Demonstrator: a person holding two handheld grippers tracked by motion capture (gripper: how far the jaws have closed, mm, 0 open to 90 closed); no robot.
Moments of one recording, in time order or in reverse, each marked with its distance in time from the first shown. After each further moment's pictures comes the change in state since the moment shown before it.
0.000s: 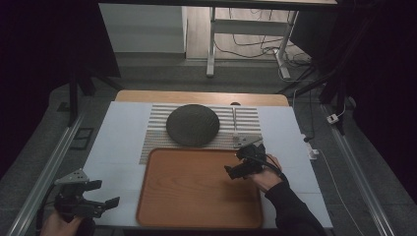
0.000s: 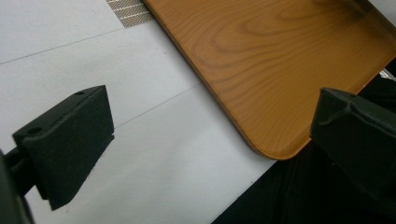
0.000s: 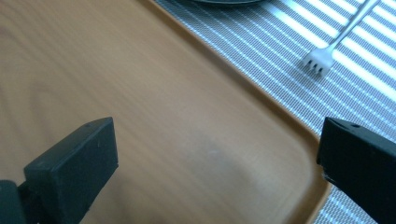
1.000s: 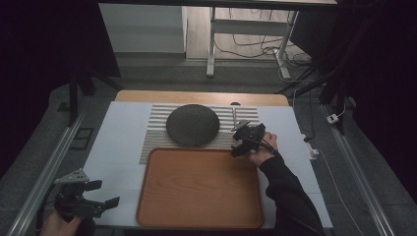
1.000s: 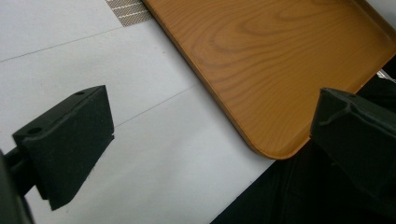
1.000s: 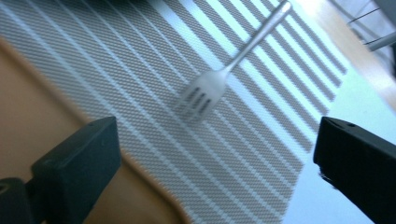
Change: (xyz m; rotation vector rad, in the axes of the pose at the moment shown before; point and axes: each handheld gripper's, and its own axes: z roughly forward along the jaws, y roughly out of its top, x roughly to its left) left arm 0.001 0.000 0.000 0.003 -0.009 -0.002; right arm -0.050 0.031 0.054 0.102 -0.280 -0.138
